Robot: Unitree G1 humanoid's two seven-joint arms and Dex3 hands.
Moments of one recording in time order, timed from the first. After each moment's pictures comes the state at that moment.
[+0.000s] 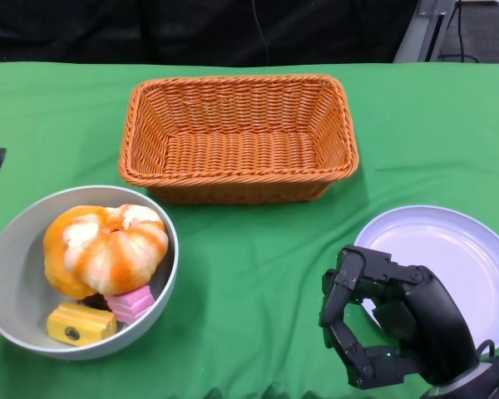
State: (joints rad) left arm -0.57 0.36 0.34 1.21 -0.03 -0.93 -0.09; right arm 0.05 0.00 0.20 0.10 0.11 -0.58 0.35
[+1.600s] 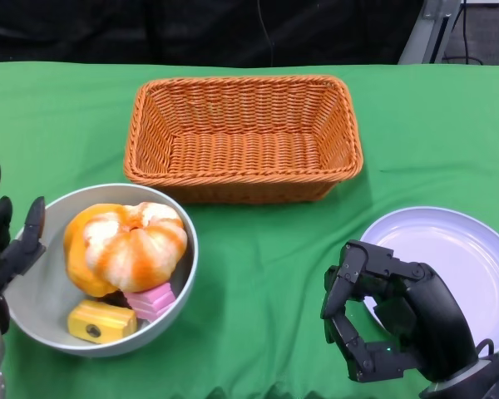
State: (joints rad) left arm -0.48 0.23 0.23 1.07 -0.08 -0.51 -0.09; right arm 0.04 0.02 0.18 0.13 0.12 -0.58 0.36
